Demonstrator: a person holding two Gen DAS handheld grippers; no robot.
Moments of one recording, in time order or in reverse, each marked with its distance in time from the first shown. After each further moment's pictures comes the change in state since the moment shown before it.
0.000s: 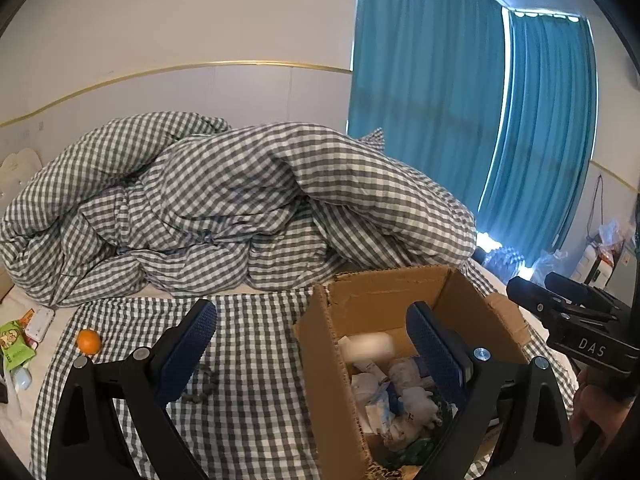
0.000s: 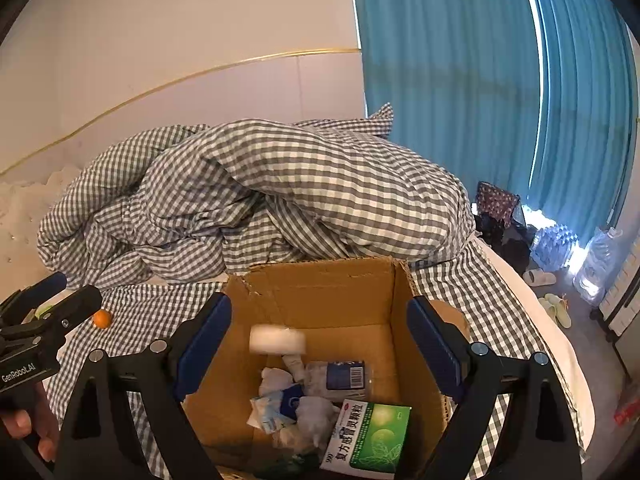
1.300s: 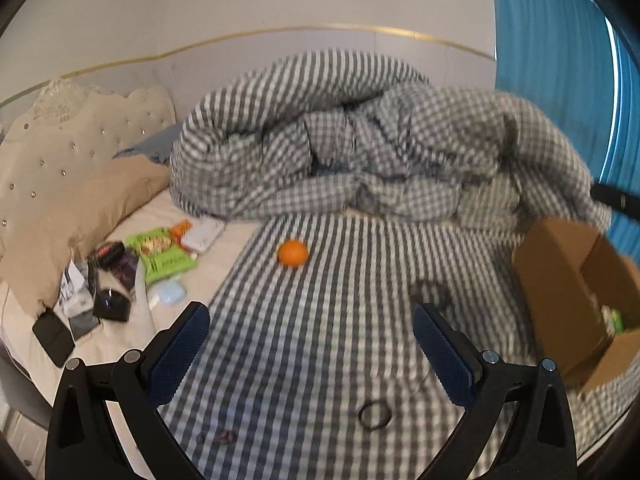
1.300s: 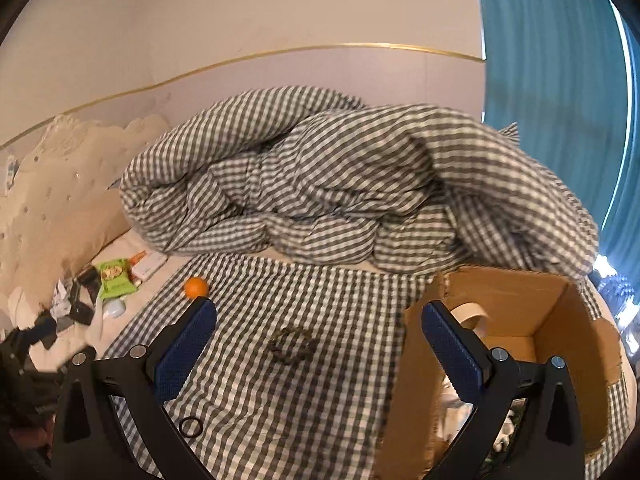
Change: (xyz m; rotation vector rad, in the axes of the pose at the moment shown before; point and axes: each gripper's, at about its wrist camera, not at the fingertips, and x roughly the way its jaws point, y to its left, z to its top) left arm -0.087 0.248 -0.124 -0.144 0.134 0.393; right arm 0.022 0.232 -0.031 -0.208 0.041 0.238
